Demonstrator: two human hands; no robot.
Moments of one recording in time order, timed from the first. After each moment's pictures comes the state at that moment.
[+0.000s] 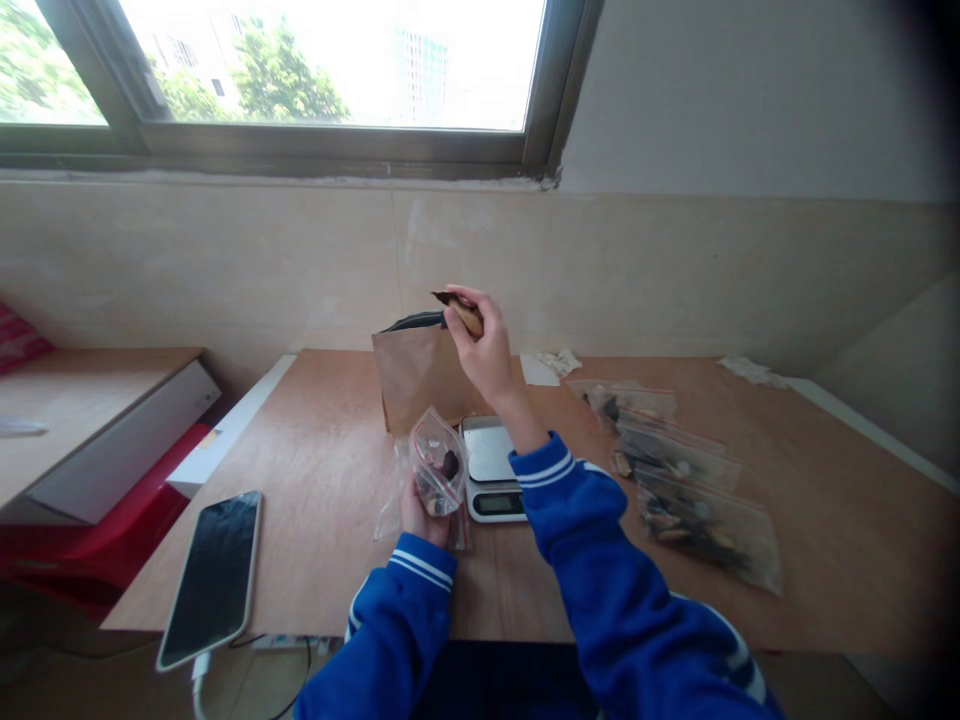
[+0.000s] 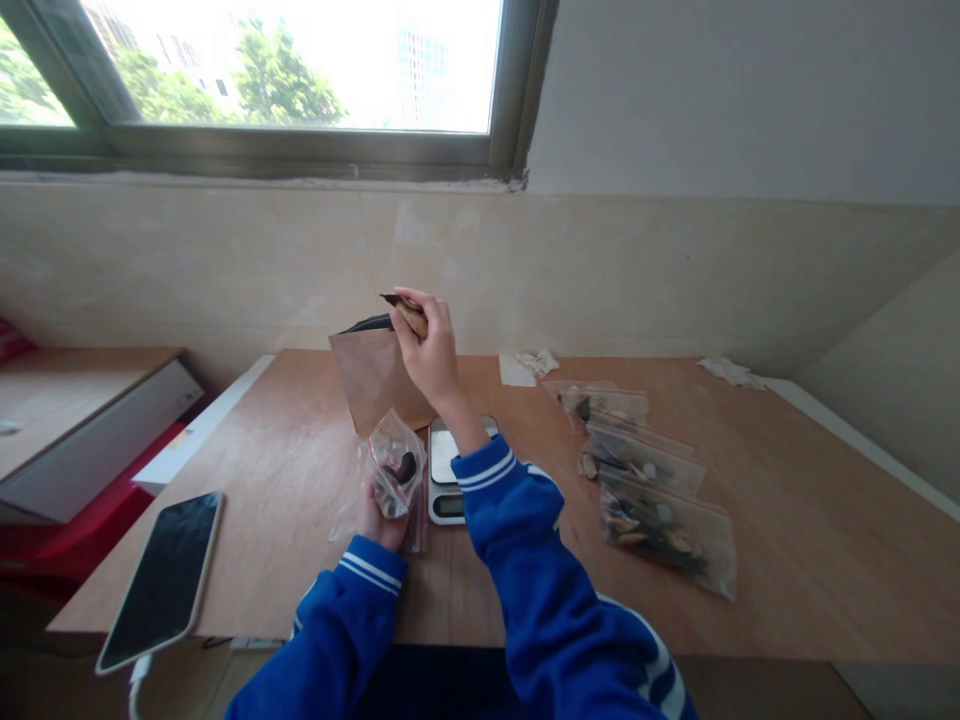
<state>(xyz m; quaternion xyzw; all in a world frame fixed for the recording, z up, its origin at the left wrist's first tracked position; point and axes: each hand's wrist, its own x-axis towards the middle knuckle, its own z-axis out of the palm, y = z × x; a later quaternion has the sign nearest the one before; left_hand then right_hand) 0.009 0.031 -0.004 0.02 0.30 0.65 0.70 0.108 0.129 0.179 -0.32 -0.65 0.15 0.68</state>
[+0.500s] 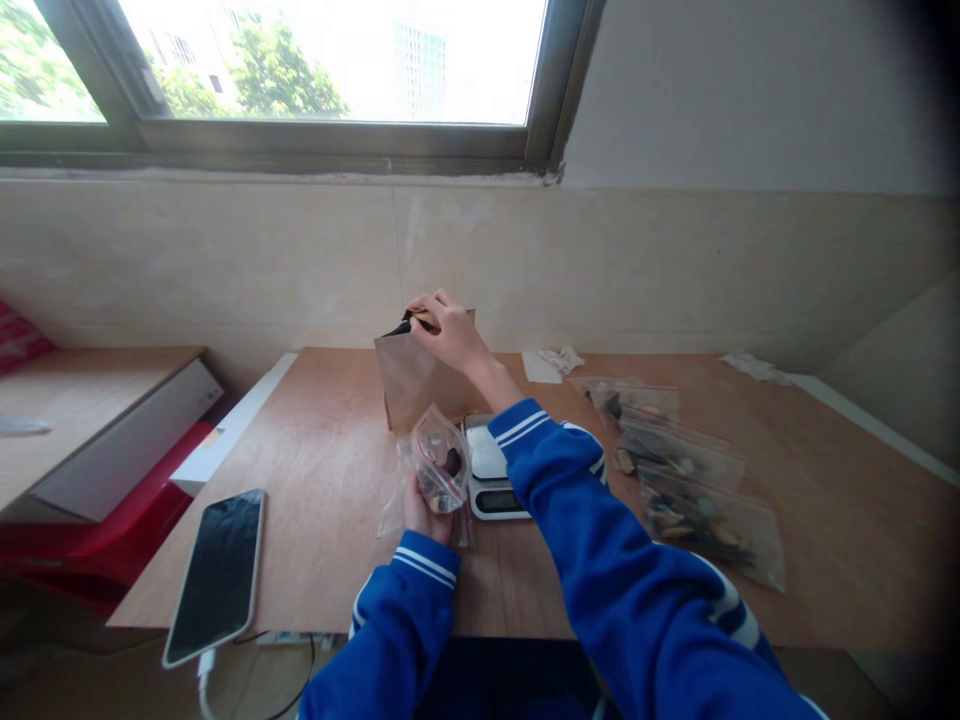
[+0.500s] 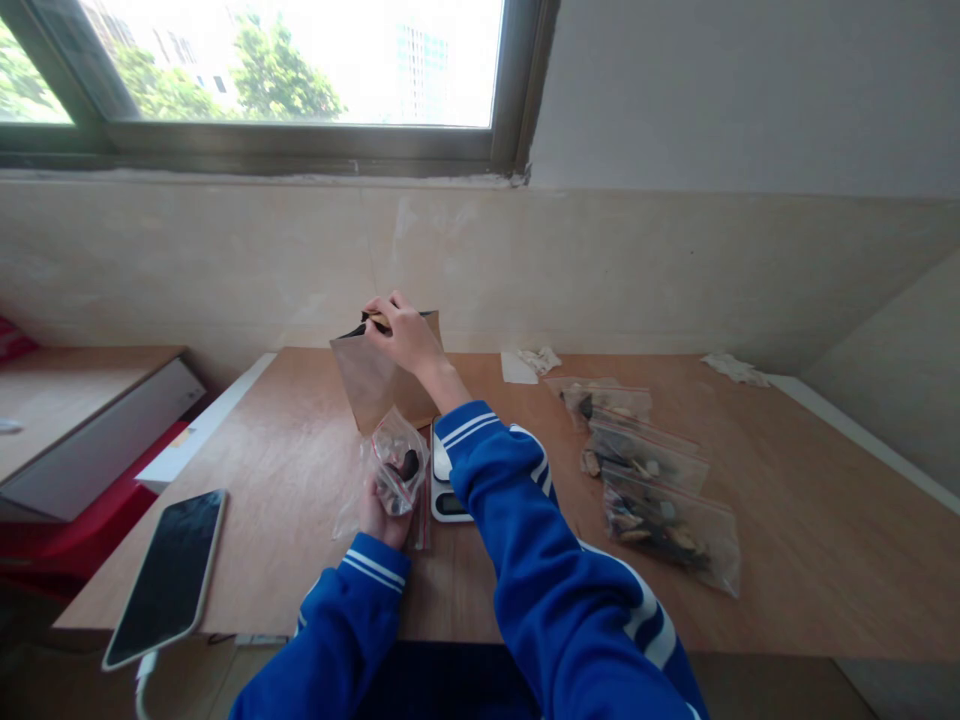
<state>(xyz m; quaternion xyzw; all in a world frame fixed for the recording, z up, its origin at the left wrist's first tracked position) 0.009 0.031 -0.003 -0.01 0.31 0.64 0.70 0.092 0.171 0.179 -0.36 -0.80 0.06 0.47</state>
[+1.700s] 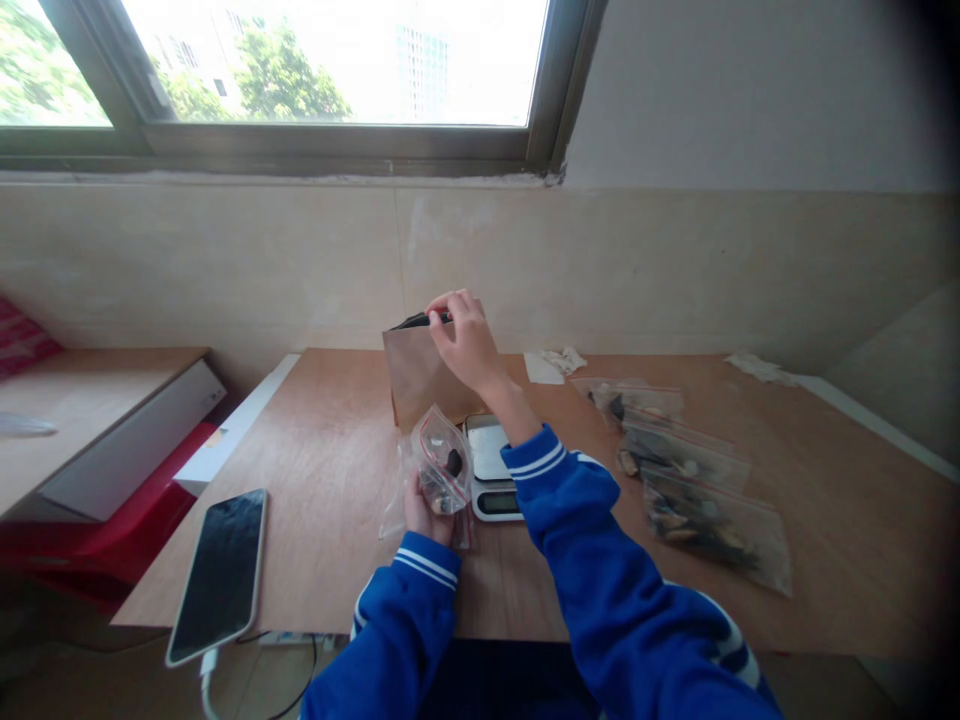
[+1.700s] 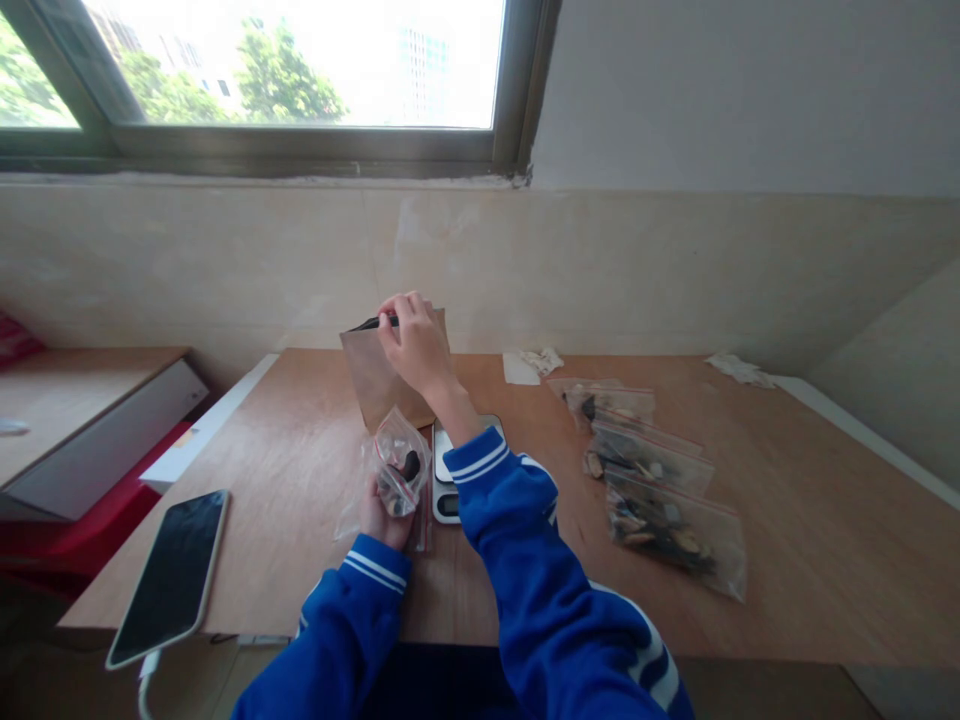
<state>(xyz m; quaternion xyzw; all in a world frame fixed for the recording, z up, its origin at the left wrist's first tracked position) 0.008 0.031 -0.002 -0.02 0.33 0.64 0.70 0.097 0.133 0.189 -0.40 -0.75 0.04 0.53</state>
